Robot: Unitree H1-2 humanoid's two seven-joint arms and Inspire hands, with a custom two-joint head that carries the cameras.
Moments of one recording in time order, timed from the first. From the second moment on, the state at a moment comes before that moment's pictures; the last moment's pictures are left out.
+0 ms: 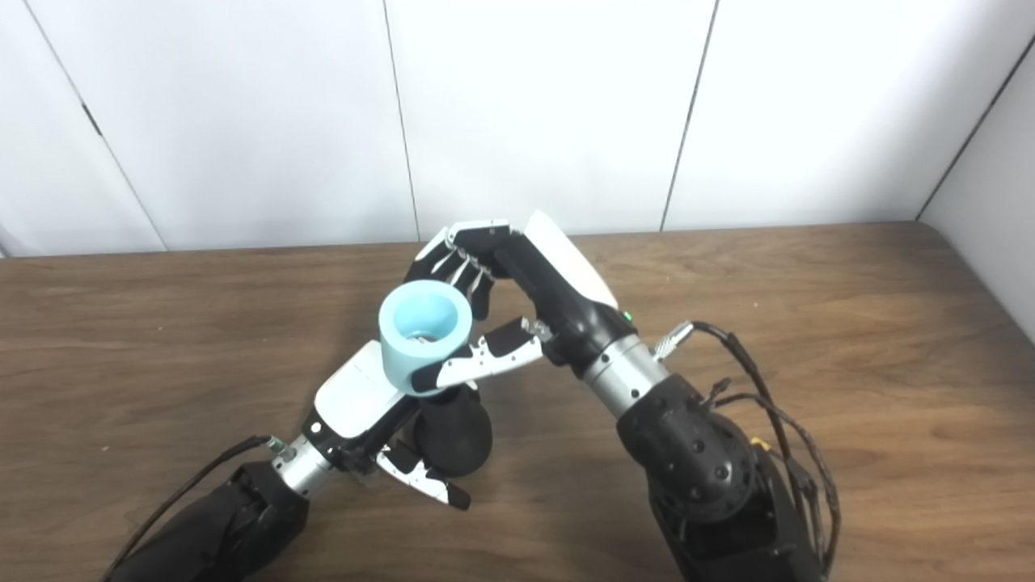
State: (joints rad) left arm -0.43 0.34 -0.70 0.37 0.90 -0.44 0.44; right arm -0.35 -0.19 0.25 -0.64 -0.37 0.44 0.31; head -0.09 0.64
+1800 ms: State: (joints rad) left arm -0.43 0.30 -0.69 0.37 0.90 -0.44 0.43; right arm -0.37 0.01 -0.06 -0.71 -0.68 0.47 0.90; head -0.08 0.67
